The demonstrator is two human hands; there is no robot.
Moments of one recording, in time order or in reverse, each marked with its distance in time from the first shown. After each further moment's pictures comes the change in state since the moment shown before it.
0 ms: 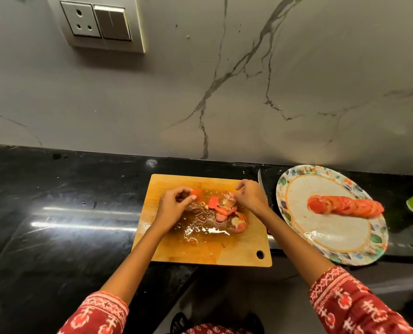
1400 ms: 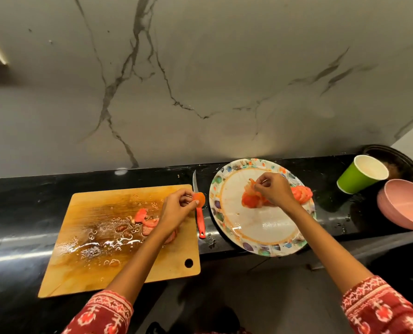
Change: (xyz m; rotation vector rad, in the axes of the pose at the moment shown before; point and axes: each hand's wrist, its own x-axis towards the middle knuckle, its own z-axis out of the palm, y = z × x) left_hand 0.034 0.066 0.175 -0.008 -0.167 -0.013; right_hand 0.008 0.181 -0.159 0.182 0.178 0.047
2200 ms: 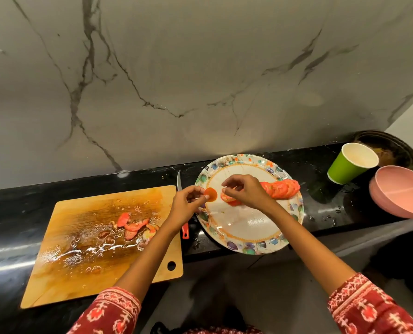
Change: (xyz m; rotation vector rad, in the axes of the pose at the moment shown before) left_hand 0.013 0.034 0.060 -0.181 -0.104 -0.061; right_hand -0.004 0.007 0.009 0.129 -0.227 -0.256
